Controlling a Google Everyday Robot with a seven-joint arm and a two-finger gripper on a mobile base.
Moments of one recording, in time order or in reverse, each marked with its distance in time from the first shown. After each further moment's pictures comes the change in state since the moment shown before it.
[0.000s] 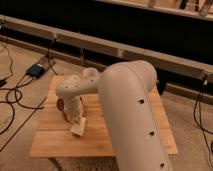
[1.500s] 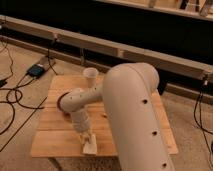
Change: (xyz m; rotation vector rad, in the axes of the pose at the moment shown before) arm 0.067 -0.094 0.038 0.186 0.231 -0.035
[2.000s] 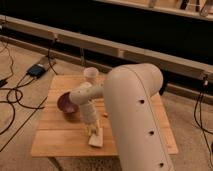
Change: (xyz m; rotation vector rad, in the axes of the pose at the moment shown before) arm -0.045 -0.042 -0.008 0.003 -0.047 0.146
